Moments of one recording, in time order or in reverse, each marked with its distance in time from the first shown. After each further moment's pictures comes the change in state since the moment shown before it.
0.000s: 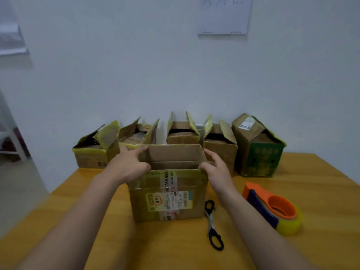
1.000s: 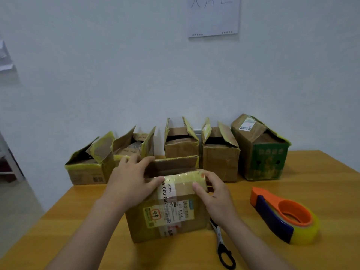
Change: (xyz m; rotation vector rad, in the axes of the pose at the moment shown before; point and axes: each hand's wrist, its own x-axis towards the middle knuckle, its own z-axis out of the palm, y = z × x) left_hand 0.013 0.000 0.029 0.340 0.289 0.261; right_hand 0.007 0.061 0.008 -0.174 -0.004 -0.305
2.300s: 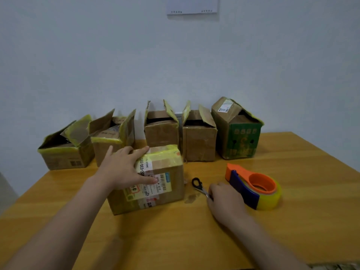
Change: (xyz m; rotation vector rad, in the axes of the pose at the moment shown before) left_hand 0.007 0.014 0.033 0.074 -0.323 0.129; right_hand -0.059 0.042 -0.054 -1.031 -0.126 0.244
